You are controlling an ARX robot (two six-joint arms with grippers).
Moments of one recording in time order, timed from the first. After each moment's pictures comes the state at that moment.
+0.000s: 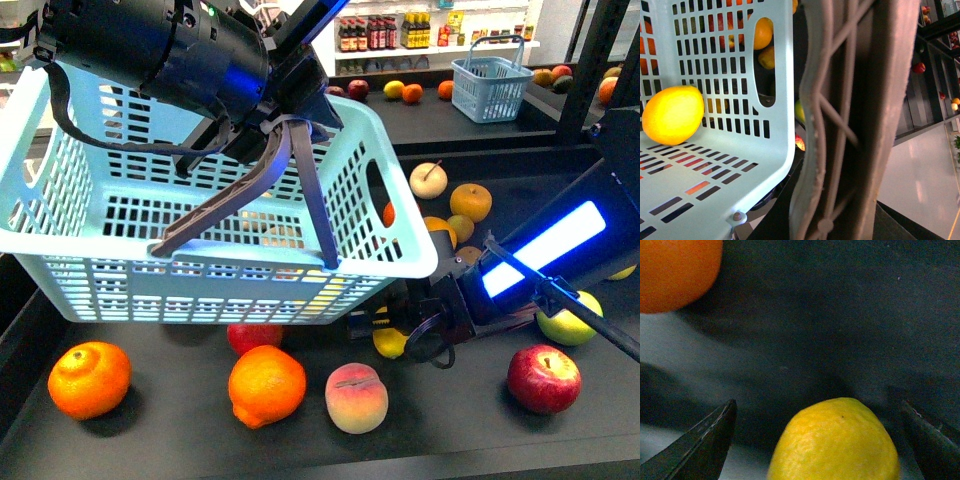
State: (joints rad) left arm -0.38 1.91 1.36 0.01 0.43 -0.64; right arm 0.23 2.99 2.03 0.26 -0.04 0.08
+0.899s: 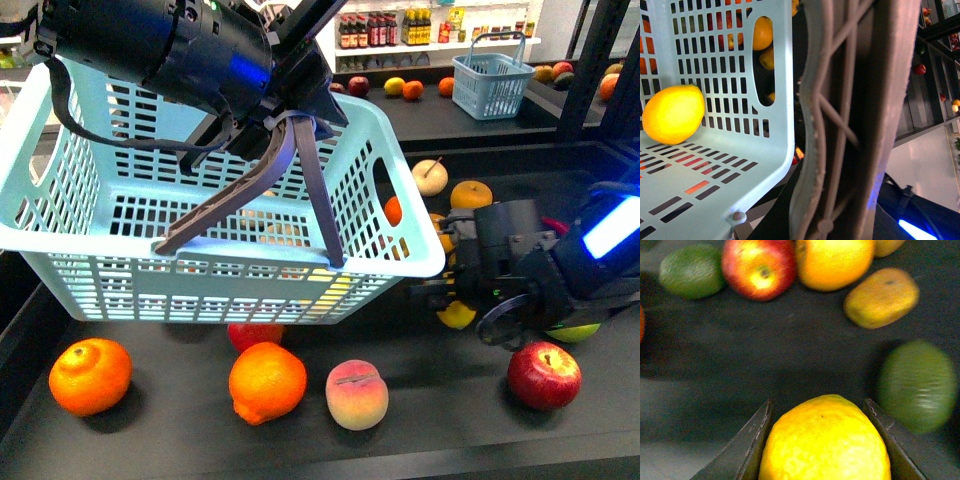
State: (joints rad) left arm -0.38 1.91 1.36 0.01 0.43 -0.64; right arm 0.05 2.63 1.51 0.56 0.04 0.05
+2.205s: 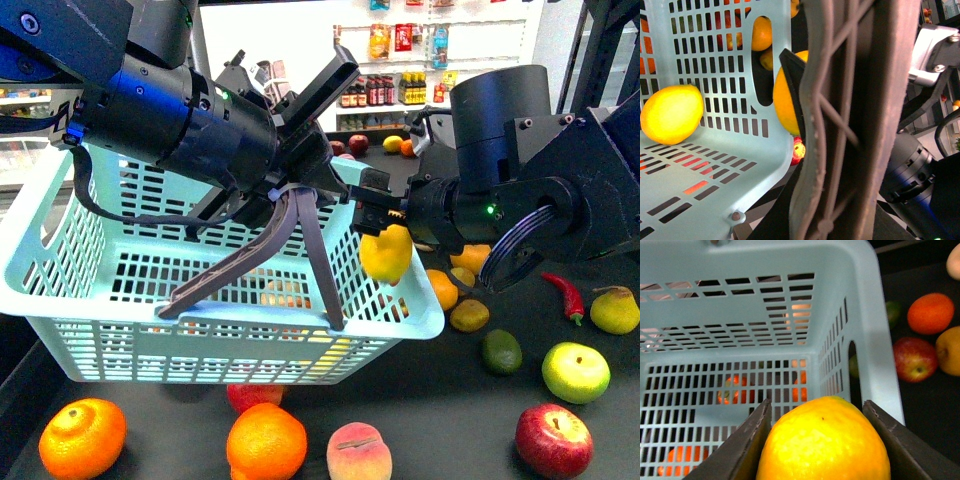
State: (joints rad) left arm -0.38 1.91 1.36 0.01 0.43 -0.64; right arm 0.26 2.17 1.34 0.50 -0.10 0.37
